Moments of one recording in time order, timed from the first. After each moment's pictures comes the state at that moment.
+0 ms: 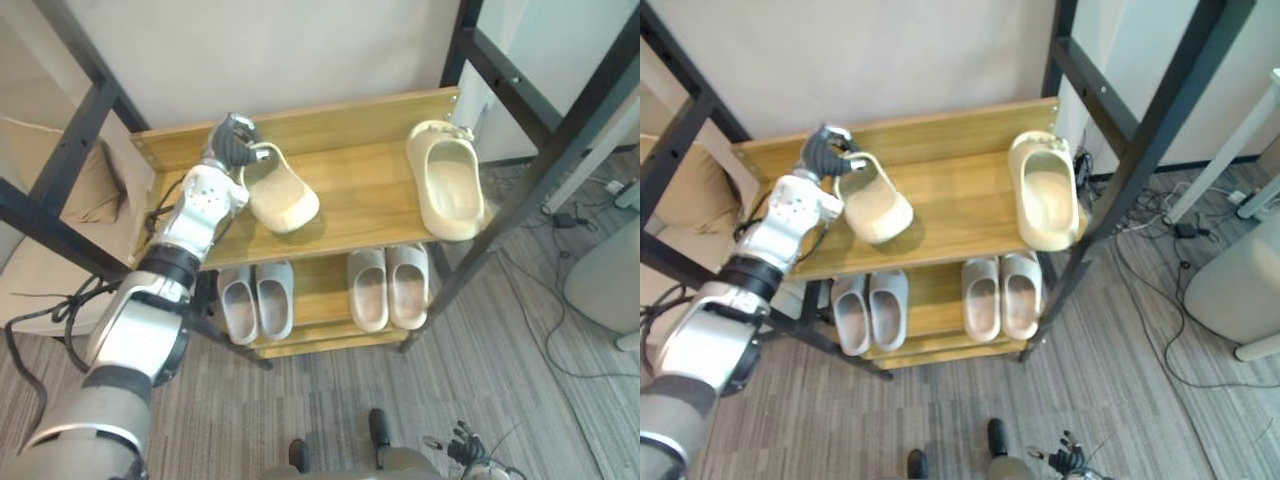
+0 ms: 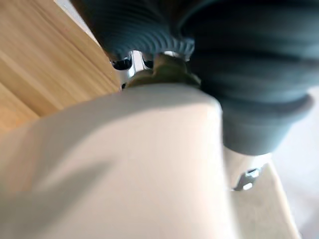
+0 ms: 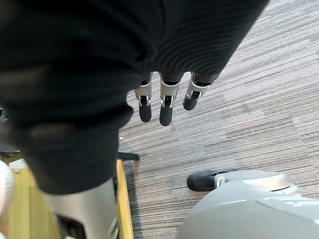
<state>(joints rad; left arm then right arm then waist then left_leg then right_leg) -1.02 0.49 -0.33 0.85 0.06 -0.10 0.16 0.21 -0.13 -0.16 0.81 0.00 -0.05 -0.06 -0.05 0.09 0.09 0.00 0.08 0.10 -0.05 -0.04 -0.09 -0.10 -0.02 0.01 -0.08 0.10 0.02</state>
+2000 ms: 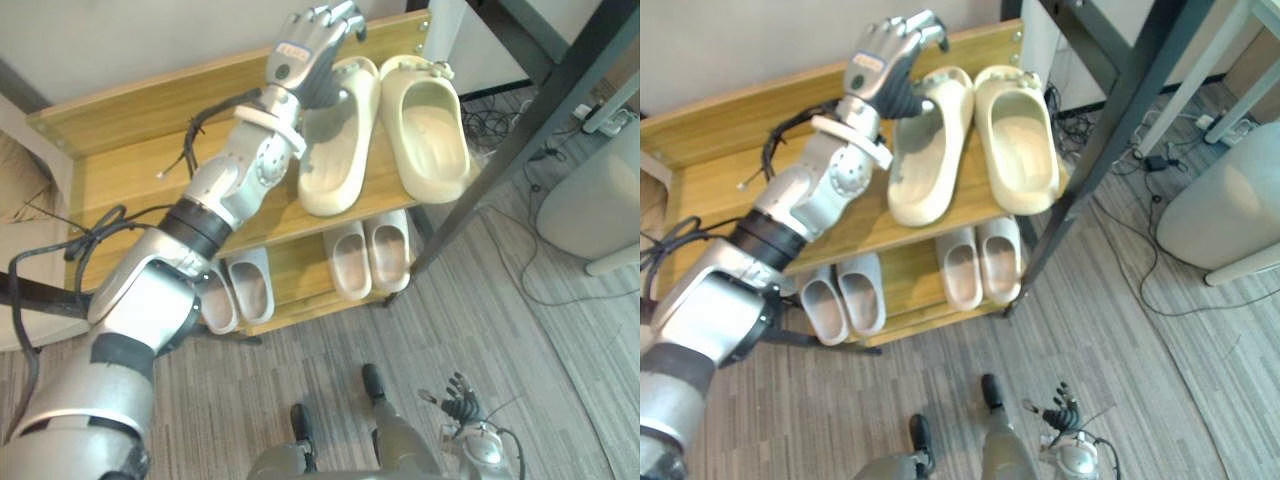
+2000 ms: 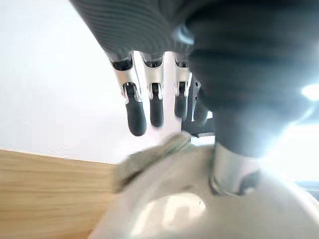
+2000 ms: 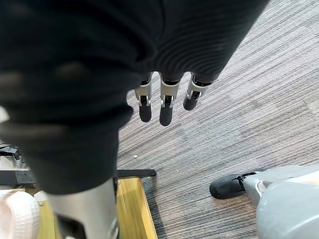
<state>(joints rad) -1.24 0.48 -0.61 0.57 0.59 -0.08 0.39 0.15 -0.11 -0.15 0.68 0.04 -0.13 -0.12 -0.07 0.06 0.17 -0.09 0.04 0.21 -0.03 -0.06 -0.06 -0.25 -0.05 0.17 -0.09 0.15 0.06</state>
